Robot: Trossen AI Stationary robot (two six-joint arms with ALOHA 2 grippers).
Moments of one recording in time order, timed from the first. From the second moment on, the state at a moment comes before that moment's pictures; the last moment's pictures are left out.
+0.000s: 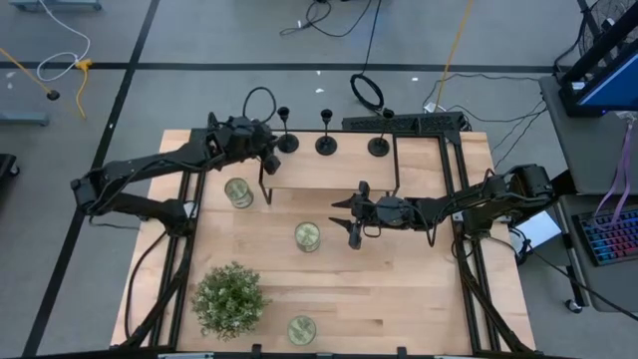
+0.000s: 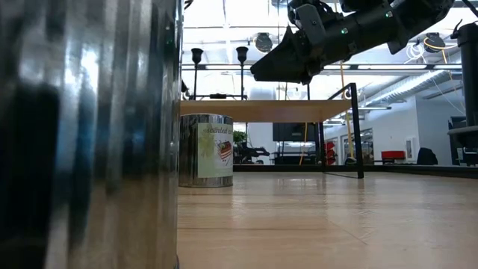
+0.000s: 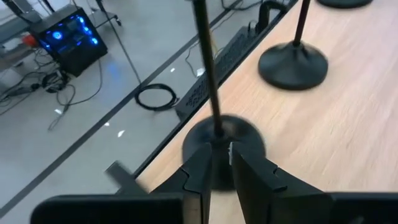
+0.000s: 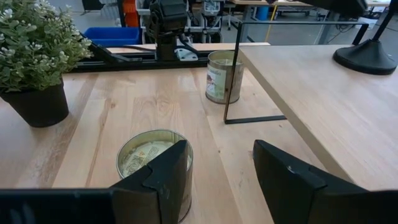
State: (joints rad) left arm 0.52 1.21 0.86 -0.17 -0.18 0.08; right arm 0.11 1.48 0.68 0.53 0.29 0.07
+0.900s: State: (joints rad) left arm 0.47 0.99 0.86 -1.05 -0.07 -0.30; right arm 0.11 1.48 0.68 0.45 0.28 0.06
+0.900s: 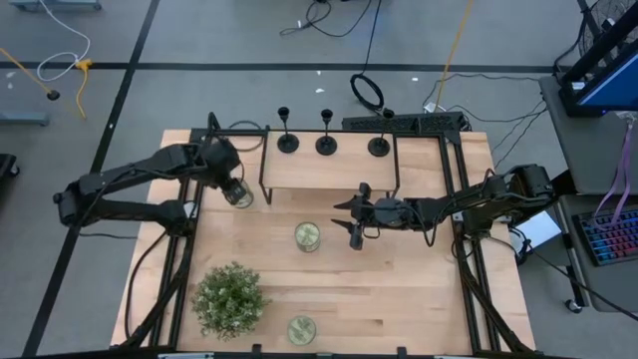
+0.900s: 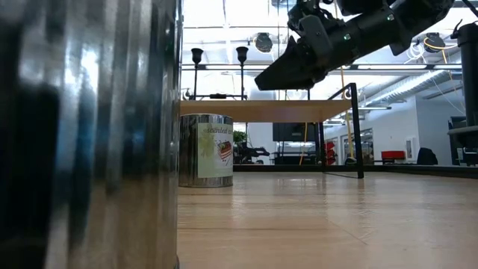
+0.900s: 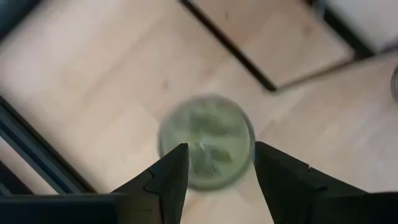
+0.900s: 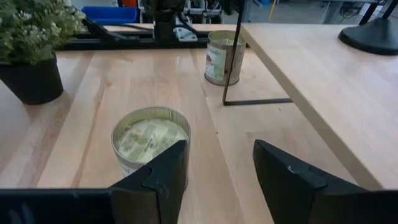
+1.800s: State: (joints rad) left arm 0.30 1.03 0.67 -0.86 -0.10 -0.32; right arm 0.11 1.48 0.61 0.48 0.28 0.12
